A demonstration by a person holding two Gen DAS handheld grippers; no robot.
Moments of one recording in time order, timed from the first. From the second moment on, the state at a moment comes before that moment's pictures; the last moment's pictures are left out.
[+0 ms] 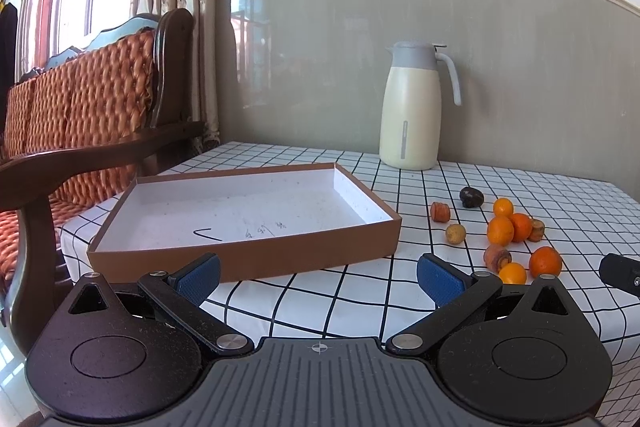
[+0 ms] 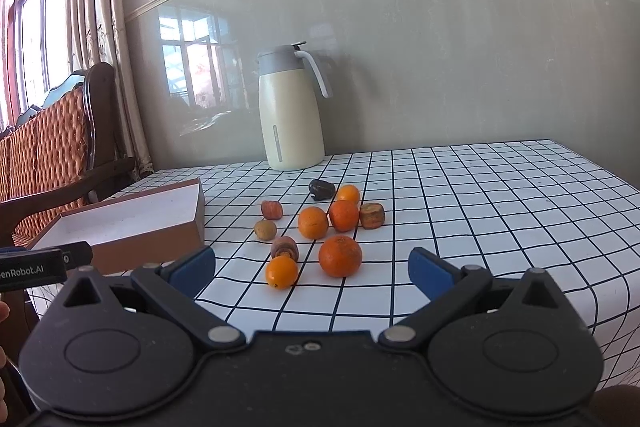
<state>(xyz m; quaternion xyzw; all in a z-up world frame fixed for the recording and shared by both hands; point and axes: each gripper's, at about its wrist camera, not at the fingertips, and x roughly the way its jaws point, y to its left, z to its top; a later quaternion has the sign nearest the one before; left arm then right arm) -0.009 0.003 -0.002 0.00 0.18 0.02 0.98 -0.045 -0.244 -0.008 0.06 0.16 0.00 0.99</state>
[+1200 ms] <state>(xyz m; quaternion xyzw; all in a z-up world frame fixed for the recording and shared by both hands) -0.010 -0.001 -0.002 0.01 0.18 0.00 0.98 -0.045 -0.245 -0.009 0.07 0.16 0.00 0.98</state>
